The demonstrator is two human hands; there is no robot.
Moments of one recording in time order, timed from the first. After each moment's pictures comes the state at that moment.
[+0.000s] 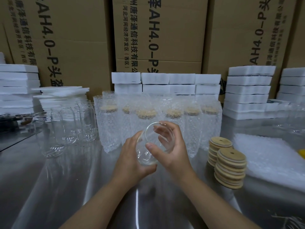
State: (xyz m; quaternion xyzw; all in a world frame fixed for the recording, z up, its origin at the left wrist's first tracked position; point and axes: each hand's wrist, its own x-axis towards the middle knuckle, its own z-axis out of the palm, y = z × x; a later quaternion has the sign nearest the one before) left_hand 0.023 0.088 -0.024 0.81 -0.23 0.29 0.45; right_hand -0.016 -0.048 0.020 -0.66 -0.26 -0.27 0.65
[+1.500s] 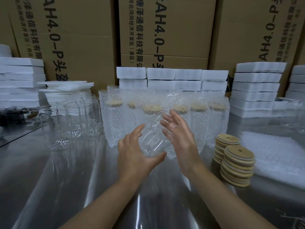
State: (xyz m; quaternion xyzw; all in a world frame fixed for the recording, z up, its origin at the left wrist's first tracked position) left_hand 0.005 0.076 -0.020 0.82 -0.11 0.35 0.44; right_hand -0.014 -0.052 0.031 -0.61 -0.22 -0.19 0.74
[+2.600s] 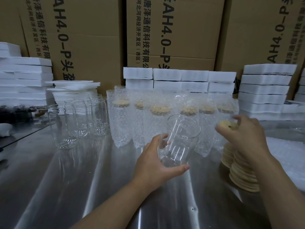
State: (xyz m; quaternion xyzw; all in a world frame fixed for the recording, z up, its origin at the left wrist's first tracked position) left_hand -0.005 0.067 -0.019 0.80 -0.20 0.19 0.53; right_hand 0.008 -0.175 0.060 -0.89 0.14 -0.33 0.28
